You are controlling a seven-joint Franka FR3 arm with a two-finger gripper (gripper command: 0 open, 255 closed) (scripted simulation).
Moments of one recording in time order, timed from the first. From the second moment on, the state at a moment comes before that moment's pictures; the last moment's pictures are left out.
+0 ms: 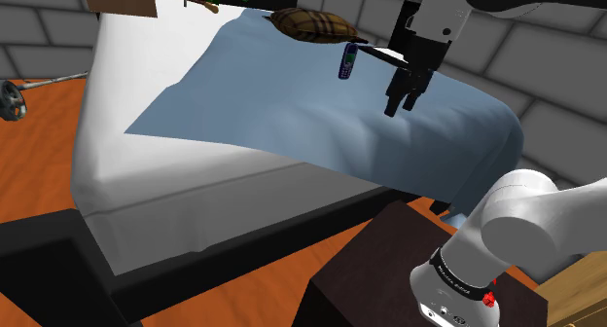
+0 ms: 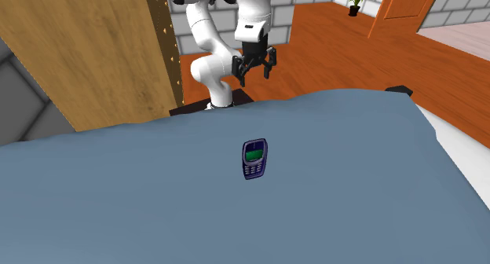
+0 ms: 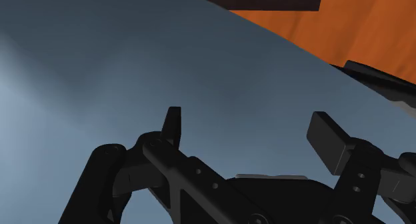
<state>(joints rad) 0.02 -0.81 -0.03 -2.44 0.02 1.61 0.03</state>
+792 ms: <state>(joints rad) -0.02 -0.48 -0.12 -2.16 -0.03 1.73 -0.06</state>
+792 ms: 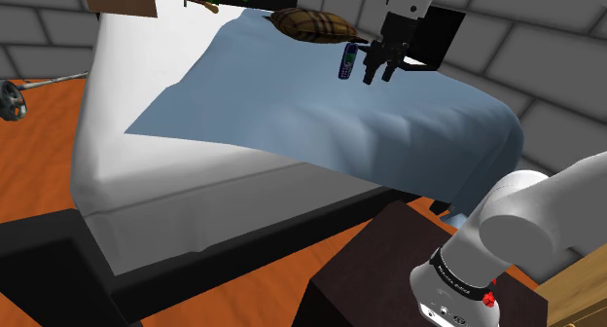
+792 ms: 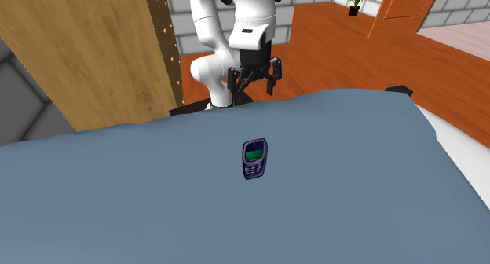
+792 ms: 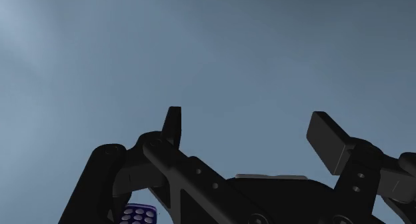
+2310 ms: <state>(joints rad) -0.07 0.07 -0.23 -1.56 0.02 1.78 -0.21</state>
